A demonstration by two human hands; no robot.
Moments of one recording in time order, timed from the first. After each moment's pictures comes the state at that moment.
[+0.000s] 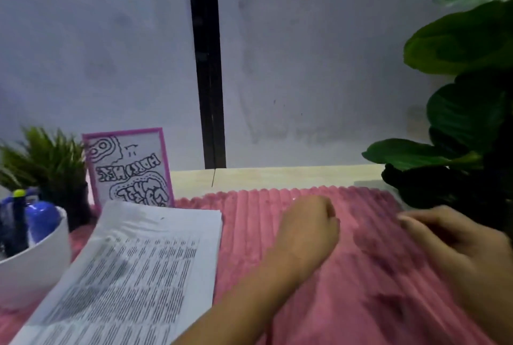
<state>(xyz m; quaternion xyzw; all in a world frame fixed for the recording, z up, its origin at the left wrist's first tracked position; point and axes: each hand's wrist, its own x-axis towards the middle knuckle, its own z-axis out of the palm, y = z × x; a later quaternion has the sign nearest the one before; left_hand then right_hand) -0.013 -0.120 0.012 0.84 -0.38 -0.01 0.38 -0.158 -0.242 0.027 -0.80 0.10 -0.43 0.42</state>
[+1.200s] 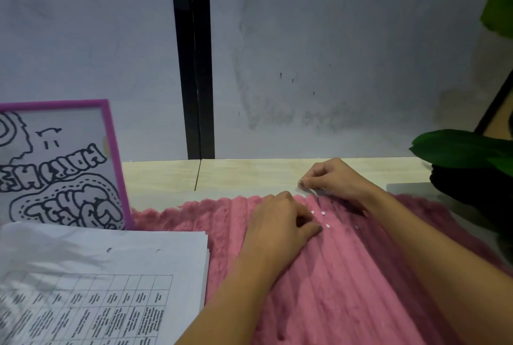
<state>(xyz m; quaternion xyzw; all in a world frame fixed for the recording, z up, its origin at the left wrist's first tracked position) 0.136 -0.139 -0.066 0.85 -0.38 0.03 0.35 0.143 -0.330 -0.046 -0.86 0.12 -0.09 0.49</state>
